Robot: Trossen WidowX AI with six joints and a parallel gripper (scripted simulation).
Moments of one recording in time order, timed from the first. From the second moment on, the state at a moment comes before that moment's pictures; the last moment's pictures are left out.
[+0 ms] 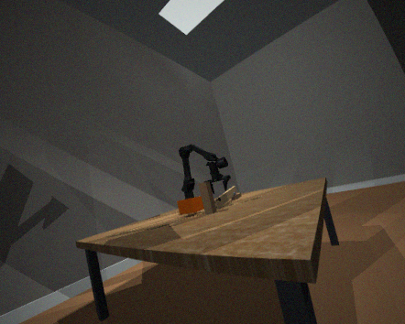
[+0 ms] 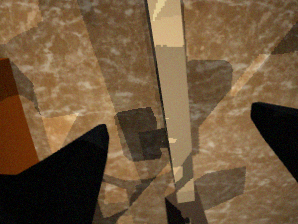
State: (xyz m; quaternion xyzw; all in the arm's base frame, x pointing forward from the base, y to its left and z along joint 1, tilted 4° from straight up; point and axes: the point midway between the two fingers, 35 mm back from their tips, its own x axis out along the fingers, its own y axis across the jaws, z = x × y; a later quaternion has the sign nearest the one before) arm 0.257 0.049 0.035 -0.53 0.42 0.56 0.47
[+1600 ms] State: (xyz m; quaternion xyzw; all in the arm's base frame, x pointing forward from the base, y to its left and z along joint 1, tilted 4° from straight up) arm 0.261 0.055 -0.032 -0.54 0.42 0.57 0.46
